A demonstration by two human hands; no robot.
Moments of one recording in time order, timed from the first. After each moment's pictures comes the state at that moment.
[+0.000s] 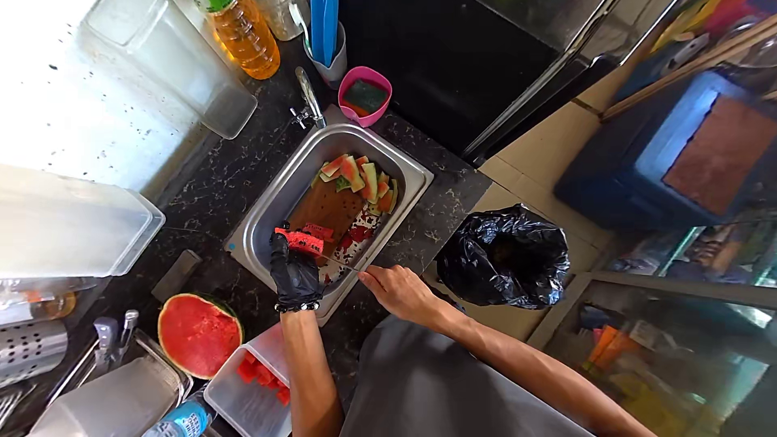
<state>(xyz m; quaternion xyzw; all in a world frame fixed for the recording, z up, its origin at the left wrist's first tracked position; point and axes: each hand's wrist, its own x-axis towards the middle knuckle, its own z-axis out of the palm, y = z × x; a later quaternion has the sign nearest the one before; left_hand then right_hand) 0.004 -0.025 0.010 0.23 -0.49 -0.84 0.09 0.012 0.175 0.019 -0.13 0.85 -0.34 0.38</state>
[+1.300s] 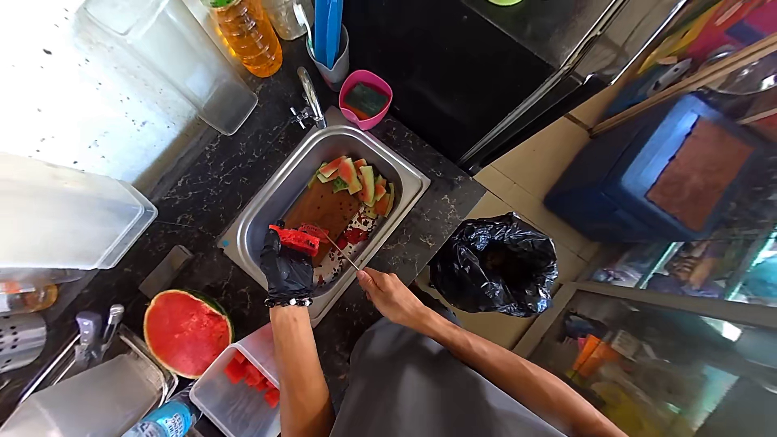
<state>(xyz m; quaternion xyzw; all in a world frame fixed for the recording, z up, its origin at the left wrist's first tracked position) -0.019 -0.028 0.010 0.30 -0.41 -0.86 0.09 0.024 0.173 -0.007 -0.06 0.79 -0.49 0.37</state>
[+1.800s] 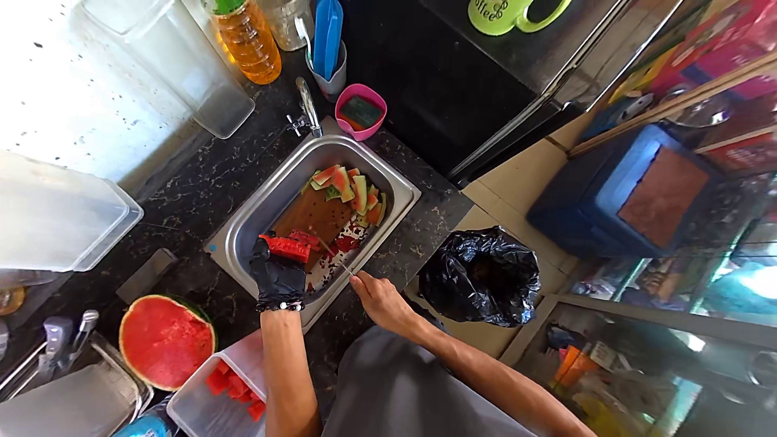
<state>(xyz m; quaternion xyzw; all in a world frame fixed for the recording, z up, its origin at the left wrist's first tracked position) -0.025 -0.017 0.028 0.37 -0.46 -0.80 0.10 0.018 0.172 -0.002 -0.06 0.83 -0.42 0.35</state>
